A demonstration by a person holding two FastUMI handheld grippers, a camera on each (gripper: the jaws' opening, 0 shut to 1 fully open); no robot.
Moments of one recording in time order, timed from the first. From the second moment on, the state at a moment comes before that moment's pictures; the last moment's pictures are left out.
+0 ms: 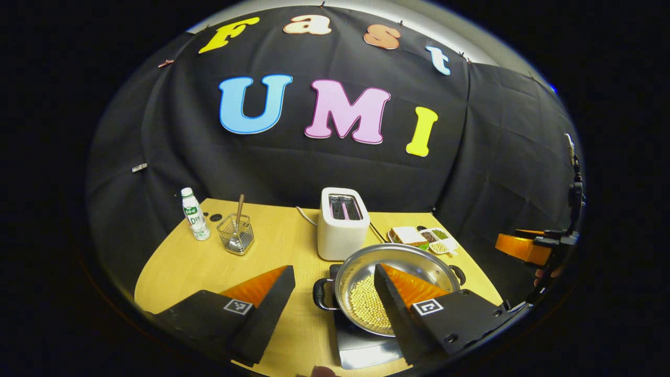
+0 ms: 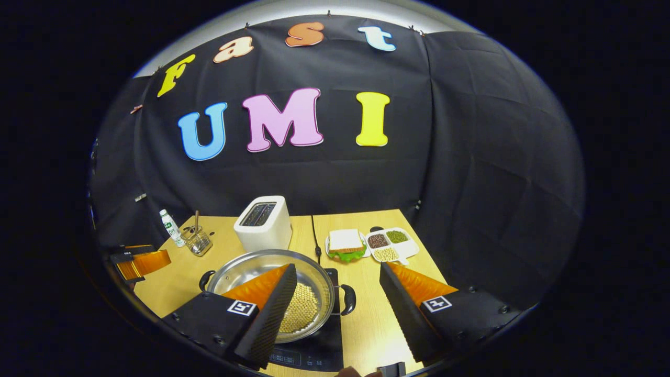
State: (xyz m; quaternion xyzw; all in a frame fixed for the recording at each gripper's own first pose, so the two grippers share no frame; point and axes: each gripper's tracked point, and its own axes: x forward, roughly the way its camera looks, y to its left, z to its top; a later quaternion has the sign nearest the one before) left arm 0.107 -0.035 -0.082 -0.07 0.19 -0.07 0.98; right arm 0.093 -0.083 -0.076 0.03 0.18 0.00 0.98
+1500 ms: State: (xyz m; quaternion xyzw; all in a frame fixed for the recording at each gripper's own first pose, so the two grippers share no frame) left arm 0.031 0.001 0.006 -0.02 0.07 -0.08 0.99; right arm 0.029 -0.026 0.015 0.02 0.04 -0.01 1.00
